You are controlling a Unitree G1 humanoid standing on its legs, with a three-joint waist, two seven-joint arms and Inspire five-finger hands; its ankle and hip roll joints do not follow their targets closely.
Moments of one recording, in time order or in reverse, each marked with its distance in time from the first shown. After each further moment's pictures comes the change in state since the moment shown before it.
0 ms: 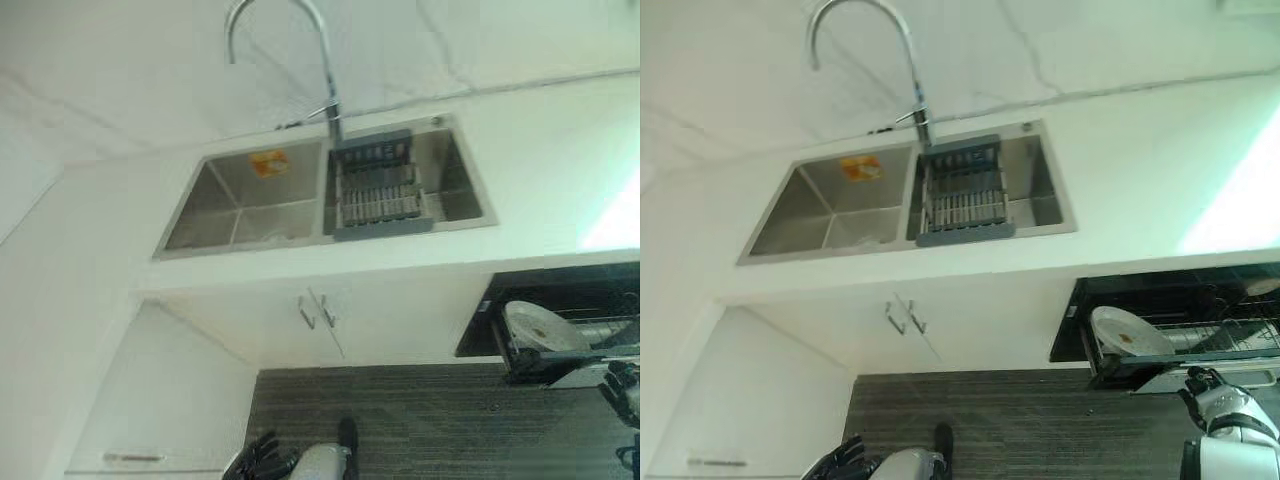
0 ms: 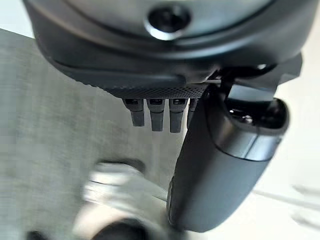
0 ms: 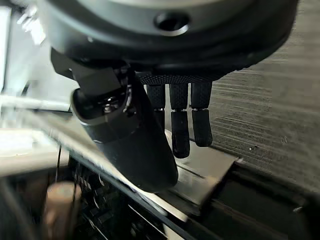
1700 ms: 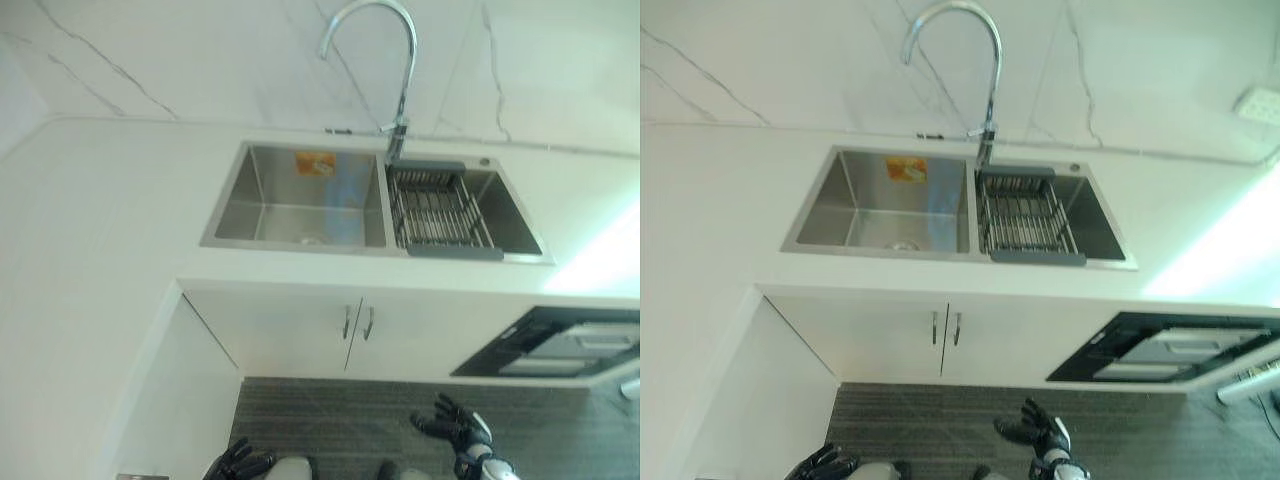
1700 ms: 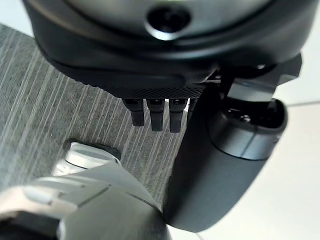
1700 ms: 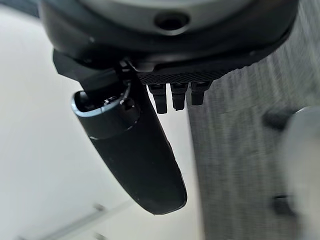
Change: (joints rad) left arm -0.127 -0.026 0.119 0.184 -0.037 -0.025 0.082; right arm 0.505 0.622 0.352 -0.167 -0.661 -0.498 0.470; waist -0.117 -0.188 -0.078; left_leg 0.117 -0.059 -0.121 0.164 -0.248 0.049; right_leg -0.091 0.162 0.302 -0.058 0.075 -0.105
